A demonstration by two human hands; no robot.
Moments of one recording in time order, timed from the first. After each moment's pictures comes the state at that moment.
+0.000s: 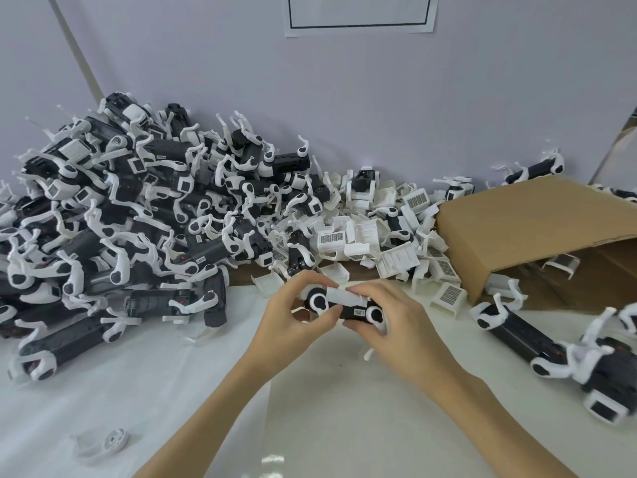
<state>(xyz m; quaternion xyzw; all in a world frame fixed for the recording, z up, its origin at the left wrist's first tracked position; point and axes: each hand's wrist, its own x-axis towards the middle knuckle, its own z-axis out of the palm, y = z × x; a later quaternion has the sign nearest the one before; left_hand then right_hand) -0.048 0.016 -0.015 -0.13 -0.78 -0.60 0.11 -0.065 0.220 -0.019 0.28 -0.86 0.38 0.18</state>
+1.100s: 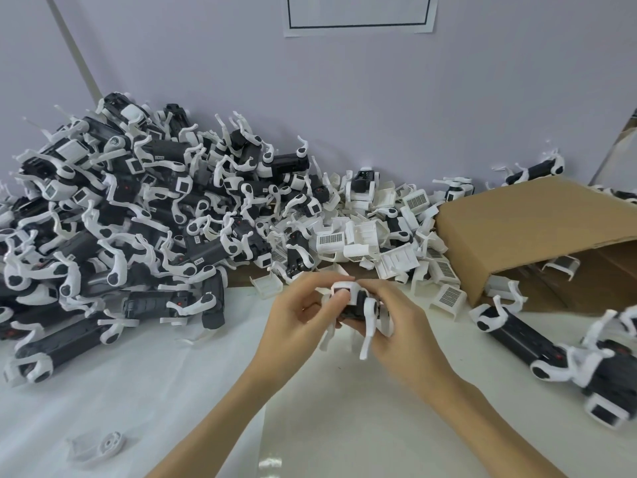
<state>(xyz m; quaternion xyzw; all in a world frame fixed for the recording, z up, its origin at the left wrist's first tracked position) -0.037 0.034 -0.002 -0.14 -0.71 -0.68 0.12 -0.065 0.219 -0.027 0.27 -0.82 0.47 0.19</state>
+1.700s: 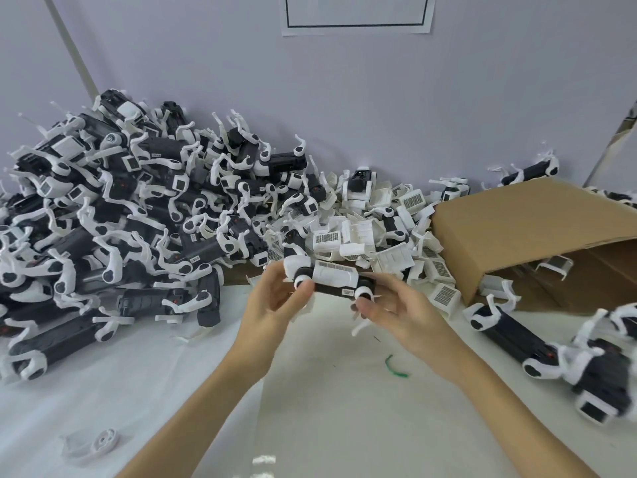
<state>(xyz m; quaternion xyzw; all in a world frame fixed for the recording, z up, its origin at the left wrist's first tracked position) -0.050 0.010 -0.016 -0.10 -0.67 -0.72 0.12 -0.078 0.238 -0.010 0.21 -0.73 0.65 -0.04</state>
